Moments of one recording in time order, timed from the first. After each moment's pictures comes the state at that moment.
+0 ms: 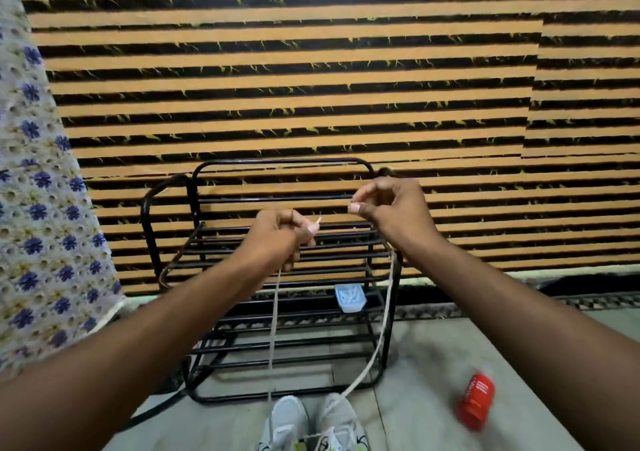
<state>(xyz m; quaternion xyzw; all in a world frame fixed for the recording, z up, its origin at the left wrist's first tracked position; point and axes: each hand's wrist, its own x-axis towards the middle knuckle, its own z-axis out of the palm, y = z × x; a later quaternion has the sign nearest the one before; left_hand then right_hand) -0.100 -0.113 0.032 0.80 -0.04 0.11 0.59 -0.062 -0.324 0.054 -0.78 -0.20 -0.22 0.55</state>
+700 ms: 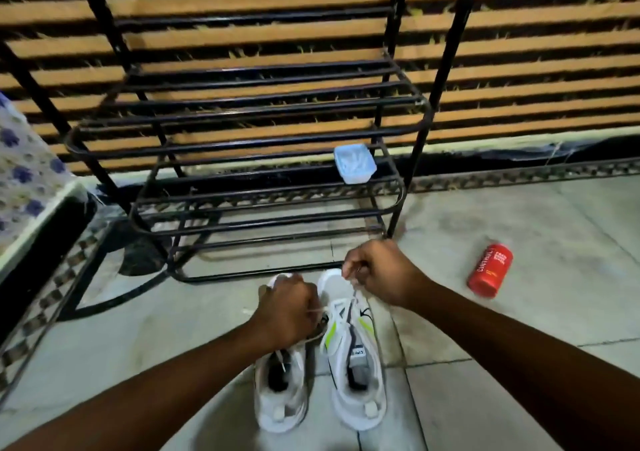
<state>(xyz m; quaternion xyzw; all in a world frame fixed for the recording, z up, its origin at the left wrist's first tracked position) -0.094 -0.110 -0.302 0.98 -0.06 -0.15 0.13 -0.038 -0.319 -0.267 -0.90 -0.24 0.10 0.36</state>
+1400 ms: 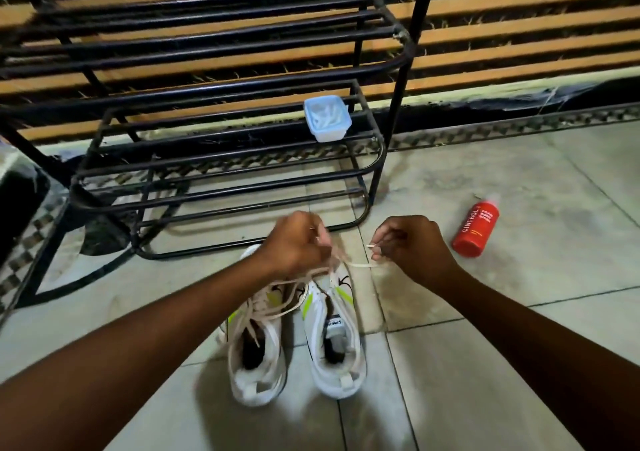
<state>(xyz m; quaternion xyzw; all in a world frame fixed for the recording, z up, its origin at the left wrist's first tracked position) -0.037 -0.160 -0.289 0.91 -0.03 -0.14 0.39 -0.042 -0.395 -0.317 -0.86 -0.06 0.03 0.51</state>
